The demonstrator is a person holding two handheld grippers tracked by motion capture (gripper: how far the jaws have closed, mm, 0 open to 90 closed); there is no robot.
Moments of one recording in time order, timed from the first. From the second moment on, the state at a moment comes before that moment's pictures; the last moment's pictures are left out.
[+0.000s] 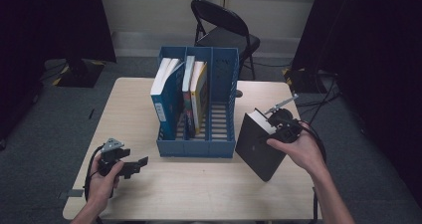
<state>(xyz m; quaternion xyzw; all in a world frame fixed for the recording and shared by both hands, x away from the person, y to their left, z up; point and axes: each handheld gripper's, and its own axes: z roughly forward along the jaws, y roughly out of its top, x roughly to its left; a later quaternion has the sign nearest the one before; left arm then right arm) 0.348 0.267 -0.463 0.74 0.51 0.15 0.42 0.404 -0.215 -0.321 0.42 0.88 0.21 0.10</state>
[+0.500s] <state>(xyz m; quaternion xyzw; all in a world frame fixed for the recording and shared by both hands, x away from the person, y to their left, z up) 0.352 0.264 -0.466 0.74 0.51 0.15 0.41 0.418 -0.211 -0.321 0.44 0.88 0.15 0.05</state>
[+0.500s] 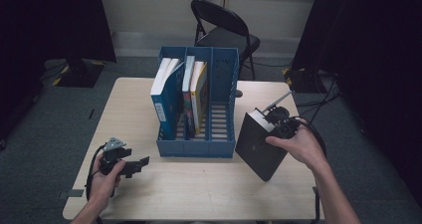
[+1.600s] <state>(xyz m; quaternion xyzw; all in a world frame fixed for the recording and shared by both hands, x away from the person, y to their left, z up) 0.351 0.267 -0.465 0.74 0.52 0.15 0.41 0.419 -0.207 -0.313 0.45 0.88 0.12 0.04</state>
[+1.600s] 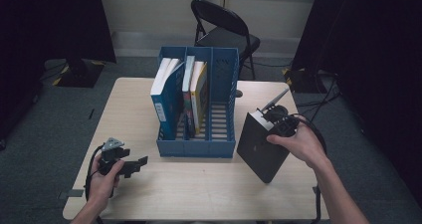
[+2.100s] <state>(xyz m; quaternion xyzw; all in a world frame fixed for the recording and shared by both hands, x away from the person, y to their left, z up) 0.351 0.267 -0.465 0.74 0.51 0.15 0.41 0.417 -0.219 -0.283 0.46 0.87 0.15 0.06</state>
